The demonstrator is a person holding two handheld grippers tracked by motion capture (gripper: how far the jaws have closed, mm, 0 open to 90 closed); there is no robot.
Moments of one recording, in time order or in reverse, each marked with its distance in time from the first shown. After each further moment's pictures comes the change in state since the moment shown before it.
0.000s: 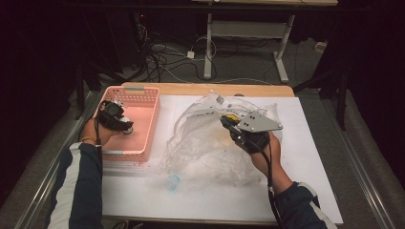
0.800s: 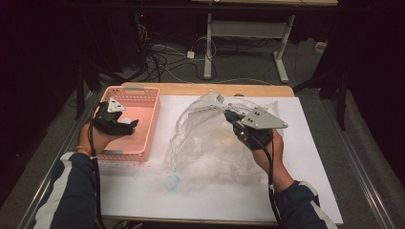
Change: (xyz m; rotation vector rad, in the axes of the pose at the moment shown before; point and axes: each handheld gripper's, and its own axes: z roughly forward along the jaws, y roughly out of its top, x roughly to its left) left arm -0.036 -0.005 -0.048 -0.254 0.082 0.074; right arm -0.006 0.008 -0.006 -0.037 -0.061 0.004
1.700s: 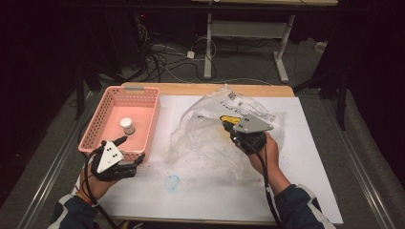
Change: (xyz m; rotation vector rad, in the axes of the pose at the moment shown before) left arm -0.089 -0.070 -0.072 -0.316 -0.048 0.096; right arm 0.002 -0.023 0.015 0.135 0.012 -0.007
